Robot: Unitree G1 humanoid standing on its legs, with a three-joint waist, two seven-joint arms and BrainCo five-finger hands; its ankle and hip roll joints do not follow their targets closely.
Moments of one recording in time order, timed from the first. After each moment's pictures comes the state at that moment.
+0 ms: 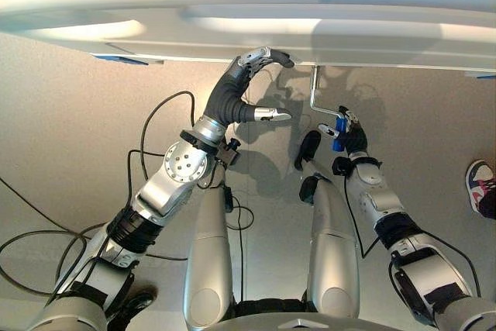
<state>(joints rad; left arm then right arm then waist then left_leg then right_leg) -0.55 0.56 -0.49 -0.20 -0.39 -0.21 0.13 -0.50 -0.37 0.25 0.63 0.49 -0.17 -0.24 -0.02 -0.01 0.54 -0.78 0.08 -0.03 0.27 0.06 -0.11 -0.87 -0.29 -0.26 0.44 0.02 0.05</state>
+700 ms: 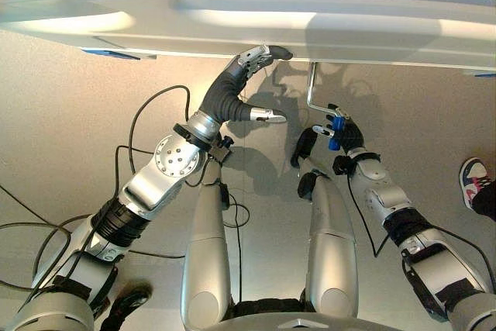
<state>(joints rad) -0.59 0.67 -0.53 -0.20 -0.45 -0.20 0.11 -0.54 -0.45 0.38 0.60 0.56 -0.14 -0.14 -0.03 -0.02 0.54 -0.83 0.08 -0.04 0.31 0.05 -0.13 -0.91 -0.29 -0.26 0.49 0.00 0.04</state>
